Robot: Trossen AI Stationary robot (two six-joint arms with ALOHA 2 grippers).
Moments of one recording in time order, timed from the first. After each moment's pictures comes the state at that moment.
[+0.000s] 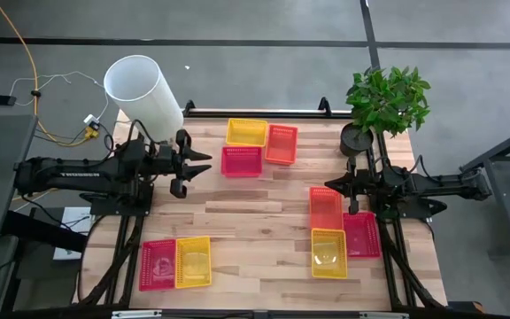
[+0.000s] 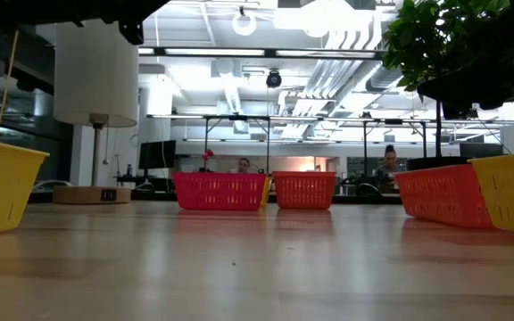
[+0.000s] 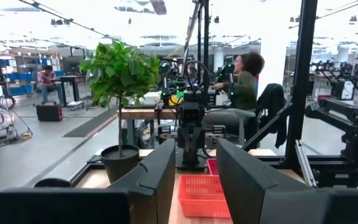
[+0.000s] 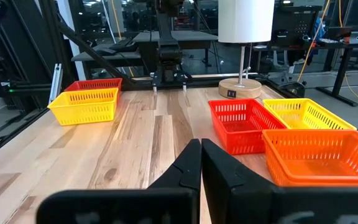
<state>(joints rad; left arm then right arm) 0.25 0.70 0.39 0.46 0.12 0.00 0.04 0.09 0.01 0.03 0.10 0.02</state>
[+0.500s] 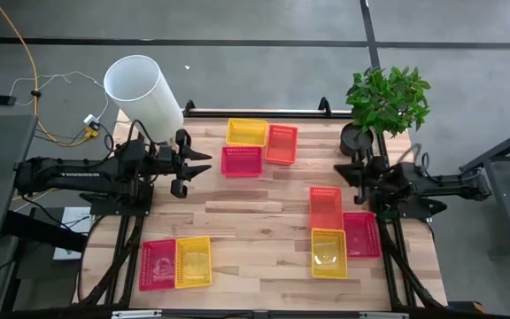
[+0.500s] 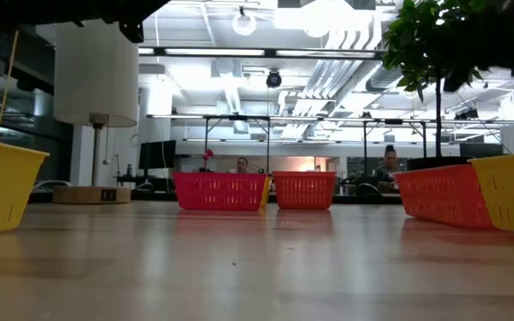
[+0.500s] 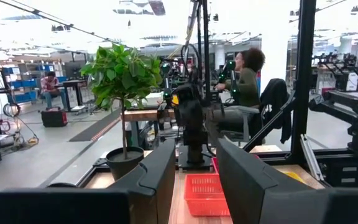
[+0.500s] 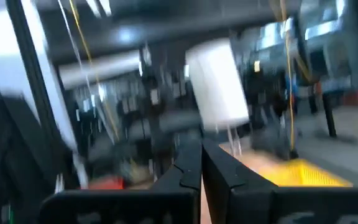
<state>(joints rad) 0.25 0.70 0.39 0.46 0.12 0.05 0.04 0.09 0.01 0.43 0.21 0.16</state>
